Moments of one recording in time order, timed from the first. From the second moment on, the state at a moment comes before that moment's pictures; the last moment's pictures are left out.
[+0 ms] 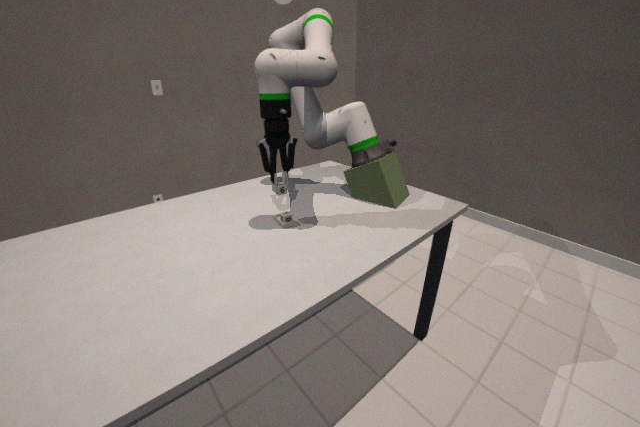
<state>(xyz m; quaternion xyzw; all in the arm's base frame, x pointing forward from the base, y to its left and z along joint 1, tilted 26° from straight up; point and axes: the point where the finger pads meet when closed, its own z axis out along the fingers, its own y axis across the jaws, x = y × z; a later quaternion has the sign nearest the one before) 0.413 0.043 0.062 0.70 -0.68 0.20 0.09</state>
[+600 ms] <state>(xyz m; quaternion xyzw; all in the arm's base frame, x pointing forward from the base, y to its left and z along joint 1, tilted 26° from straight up) 0.421 0.025 0.022 0.70 -0.68 0.20 0.09</state>
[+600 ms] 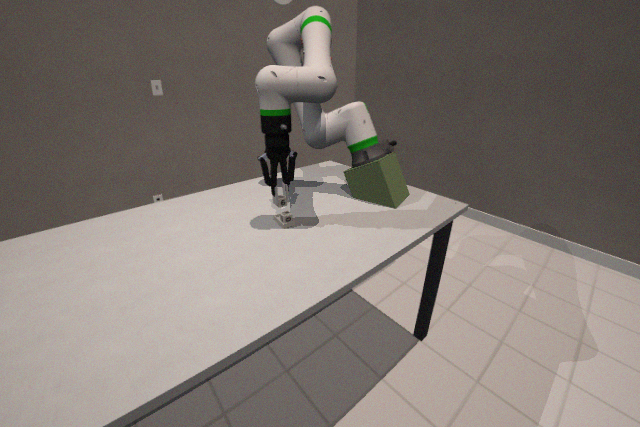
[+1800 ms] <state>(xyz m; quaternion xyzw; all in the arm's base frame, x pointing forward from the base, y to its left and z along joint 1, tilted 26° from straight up) 0.424 0.021 0.011 0.70 -0.68 0.20 0.09</state>
